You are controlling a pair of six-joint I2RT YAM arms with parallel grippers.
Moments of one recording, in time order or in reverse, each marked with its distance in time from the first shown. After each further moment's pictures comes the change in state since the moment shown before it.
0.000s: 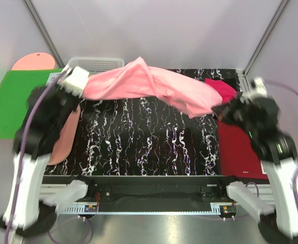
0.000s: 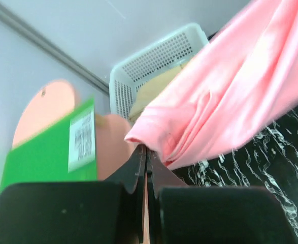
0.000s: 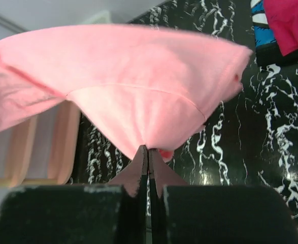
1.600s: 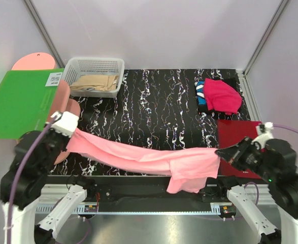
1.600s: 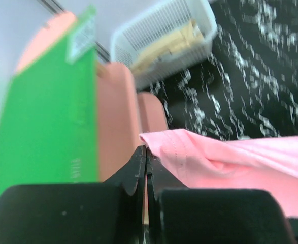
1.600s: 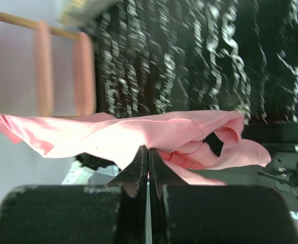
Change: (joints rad) left arm 0.003 -0.462 -0.226 -0.238 -0.001 0.002; right arm 0.002 -0.419 -0.023 -0.453 -0.185 0.195
